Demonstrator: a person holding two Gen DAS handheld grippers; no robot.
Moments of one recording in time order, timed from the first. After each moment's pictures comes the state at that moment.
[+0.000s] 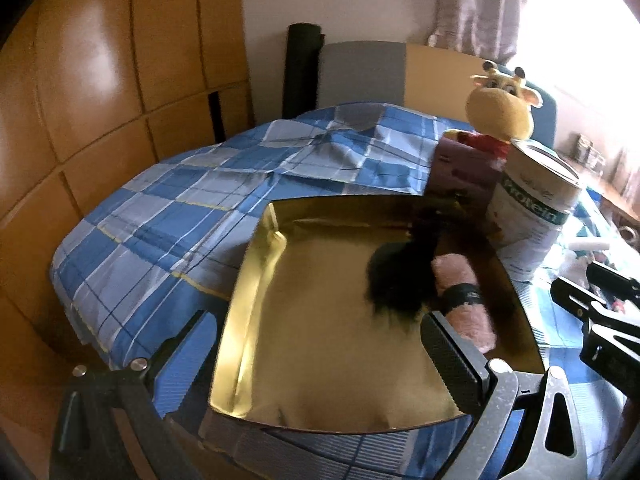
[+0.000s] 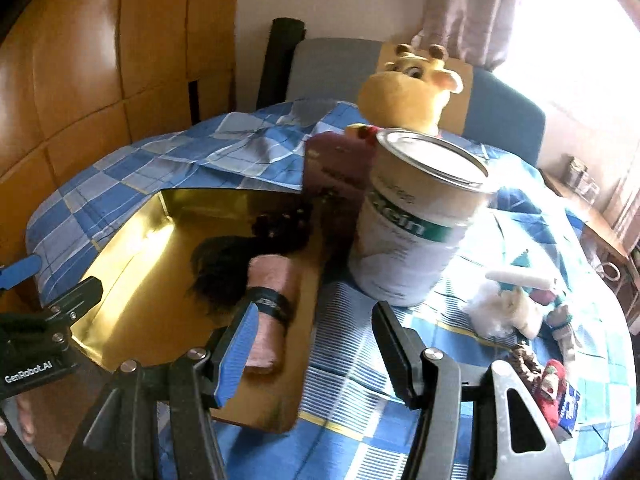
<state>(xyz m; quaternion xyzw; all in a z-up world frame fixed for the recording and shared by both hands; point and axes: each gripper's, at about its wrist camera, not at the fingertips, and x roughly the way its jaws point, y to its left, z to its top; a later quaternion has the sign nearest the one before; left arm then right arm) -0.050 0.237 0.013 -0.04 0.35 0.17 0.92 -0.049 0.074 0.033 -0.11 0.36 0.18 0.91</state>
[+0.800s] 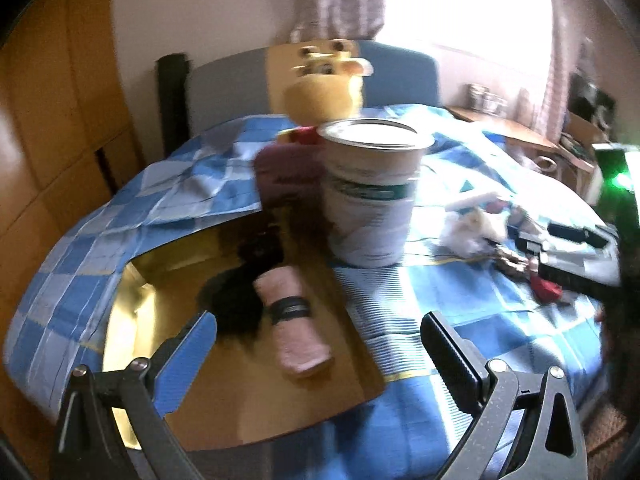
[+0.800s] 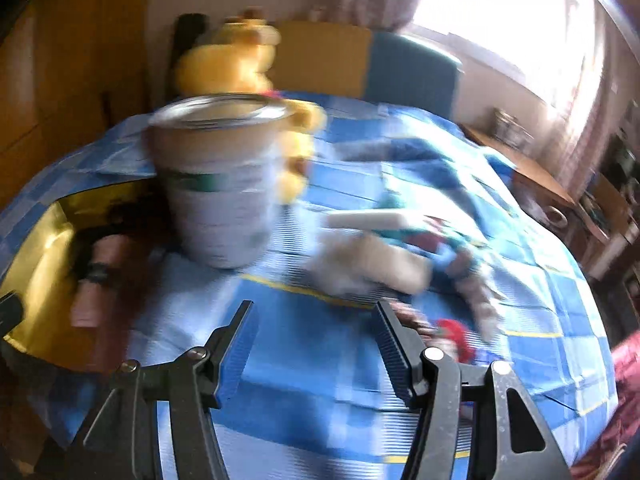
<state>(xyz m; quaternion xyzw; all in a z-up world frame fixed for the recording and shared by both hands) -0.016 0.102 0.031 0.05 0.35 -0.01 0.94 -0.011 -0.098 0.022 -0.08 0.39 0.03 0.92</state>
